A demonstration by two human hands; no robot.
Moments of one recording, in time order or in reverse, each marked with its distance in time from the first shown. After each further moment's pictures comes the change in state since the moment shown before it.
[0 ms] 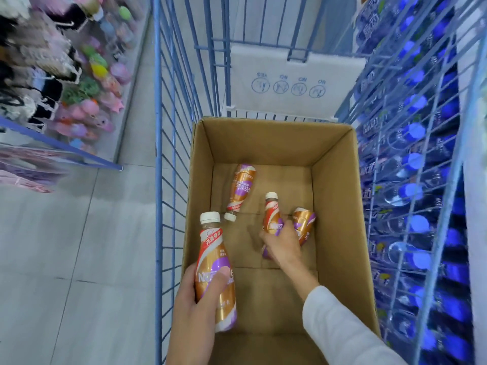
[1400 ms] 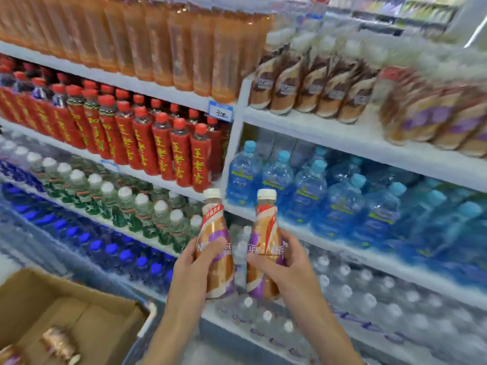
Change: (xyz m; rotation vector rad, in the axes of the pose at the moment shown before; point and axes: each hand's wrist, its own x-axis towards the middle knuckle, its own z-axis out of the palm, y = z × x) left_hand -0.521 -0.090 -0.017 0.566 -1.363 0.487; right_hand -0.700 0.282 -0.201 1.230 0.958 -0.384
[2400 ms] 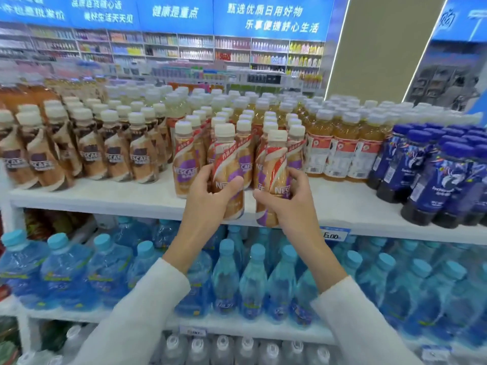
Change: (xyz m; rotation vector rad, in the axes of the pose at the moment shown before) left_hand 0.038 0.043 0.509 0.249 -0.452 0.614; right_hand 0.085 -0.179 -0.435 -0.112 0.417 -0.521
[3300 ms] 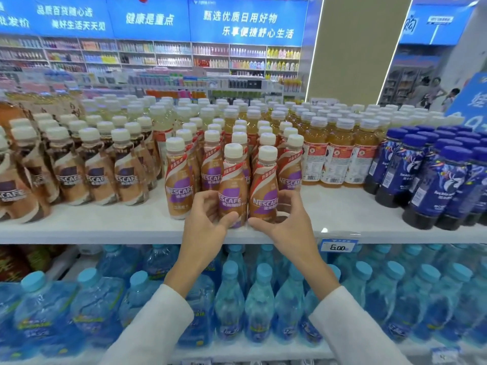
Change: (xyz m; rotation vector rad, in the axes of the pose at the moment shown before) left_hand 0.036 -0.064 -0.005 0.080 -0.037 0.018; right_hand 0.028 0.050 0.006 -0.329 0.097 -0.070
